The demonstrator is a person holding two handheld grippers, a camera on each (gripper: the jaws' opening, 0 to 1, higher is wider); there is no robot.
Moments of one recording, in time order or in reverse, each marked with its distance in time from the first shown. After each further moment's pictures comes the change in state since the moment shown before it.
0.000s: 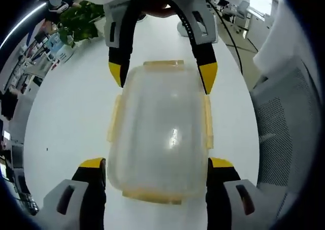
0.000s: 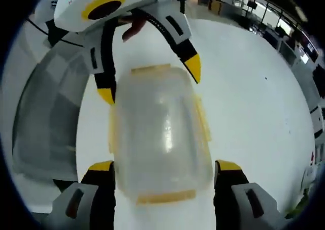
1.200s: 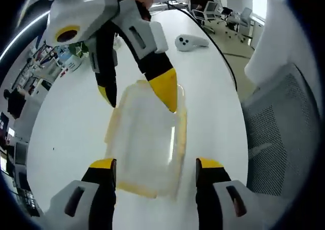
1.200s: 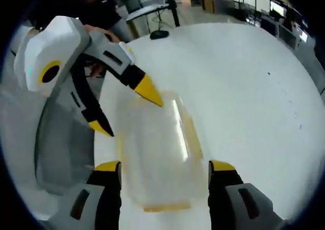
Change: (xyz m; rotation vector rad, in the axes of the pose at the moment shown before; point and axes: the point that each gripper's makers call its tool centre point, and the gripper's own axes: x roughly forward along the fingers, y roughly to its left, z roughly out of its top) left arm -0.030 -0.015 0.011 -0.038 -0.090 0.075; right arm -0.017 -0.006 0.030 0.139 -0.079 0.152
